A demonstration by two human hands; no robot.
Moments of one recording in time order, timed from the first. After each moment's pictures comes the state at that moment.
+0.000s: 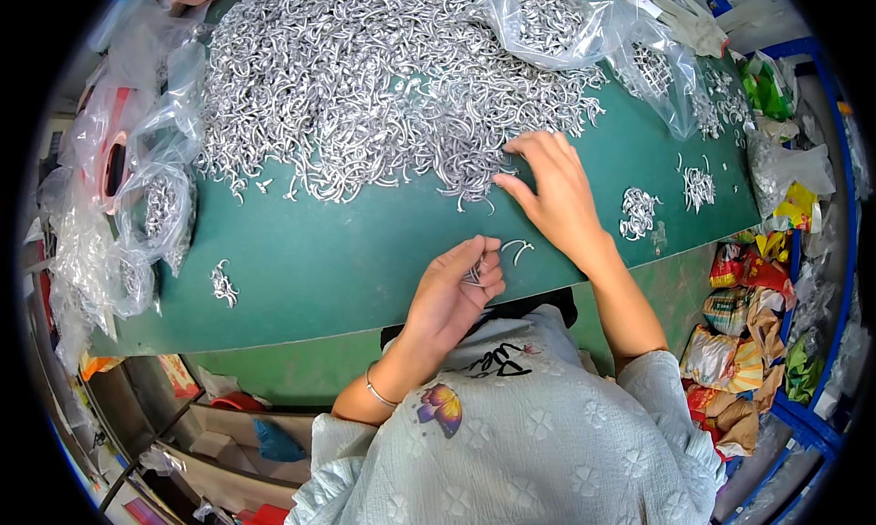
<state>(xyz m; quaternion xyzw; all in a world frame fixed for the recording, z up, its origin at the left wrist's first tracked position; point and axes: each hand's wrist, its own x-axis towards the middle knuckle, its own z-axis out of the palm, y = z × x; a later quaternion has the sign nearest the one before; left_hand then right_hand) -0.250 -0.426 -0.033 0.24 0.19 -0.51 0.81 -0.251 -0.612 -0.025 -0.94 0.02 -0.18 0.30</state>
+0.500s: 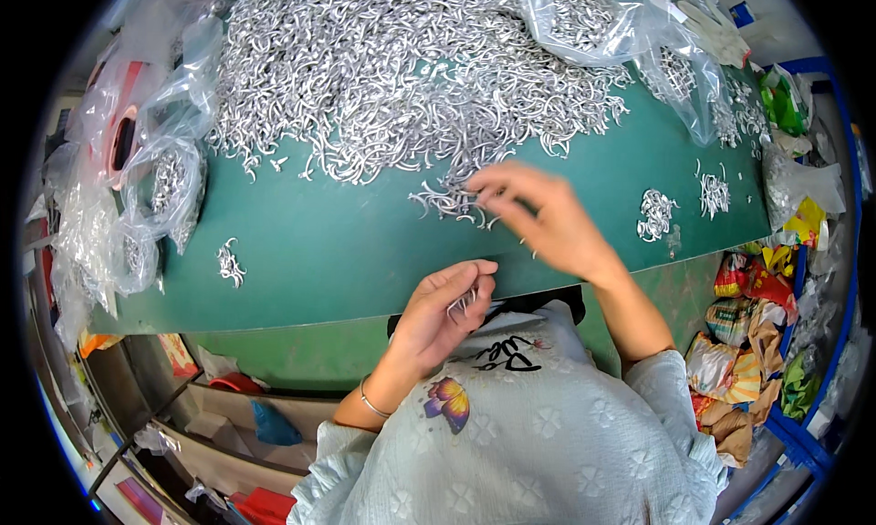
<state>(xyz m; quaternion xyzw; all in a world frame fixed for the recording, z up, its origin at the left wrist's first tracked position) -0.260 -0.380 -0.025 0.28 0.18 -0.53 0.78 -0.253 -0.583 -0.010 -0.79 -0.01 0.02 0.62</state>
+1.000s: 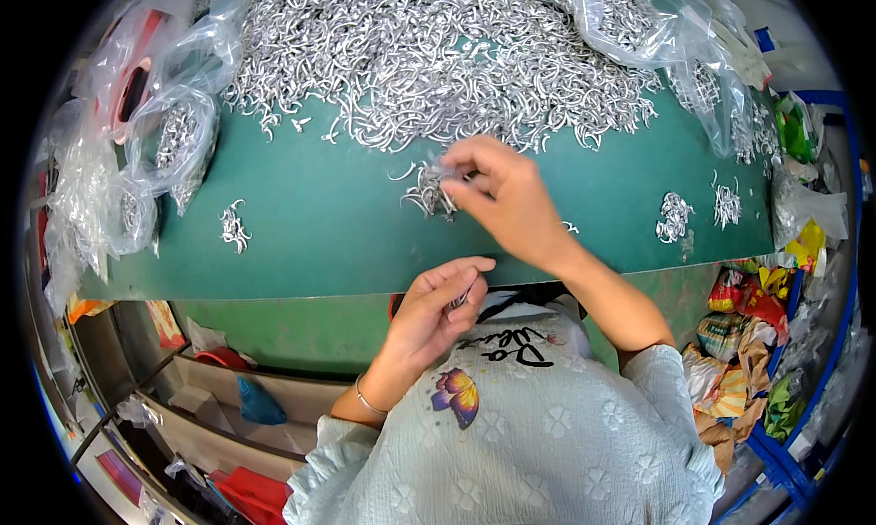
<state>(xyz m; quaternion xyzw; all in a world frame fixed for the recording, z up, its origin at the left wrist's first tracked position) -0.270 -0.348 -0.026 0.24 0.20 -0.51 0.80 -0.227 -0.524 -0.030 -0.71 0.02 0.02 0.70</state>
